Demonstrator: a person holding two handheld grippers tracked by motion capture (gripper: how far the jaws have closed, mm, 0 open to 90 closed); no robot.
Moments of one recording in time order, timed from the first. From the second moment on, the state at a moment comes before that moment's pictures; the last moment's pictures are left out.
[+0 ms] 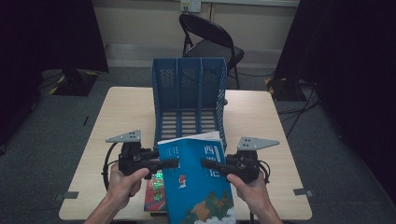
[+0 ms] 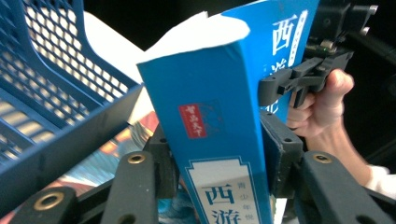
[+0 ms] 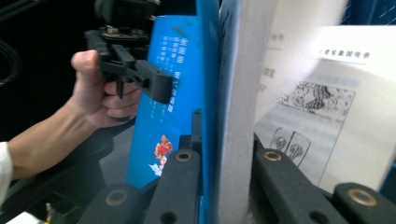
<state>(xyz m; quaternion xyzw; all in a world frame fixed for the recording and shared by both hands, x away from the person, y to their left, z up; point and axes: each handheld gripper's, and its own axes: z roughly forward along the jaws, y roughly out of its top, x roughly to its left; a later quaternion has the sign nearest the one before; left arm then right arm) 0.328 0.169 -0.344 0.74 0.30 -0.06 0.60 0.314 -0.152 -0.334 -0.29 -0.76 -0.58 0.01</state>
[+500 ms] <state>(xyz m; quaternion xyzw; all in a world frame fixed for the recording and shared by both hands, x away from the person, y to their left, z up) 0.335 0.176 -0.311 0.74 0.28 0.00 0.62 0.323 -0.142 -0.308 -0.26 -0.74 -0.61 -0.04</state>
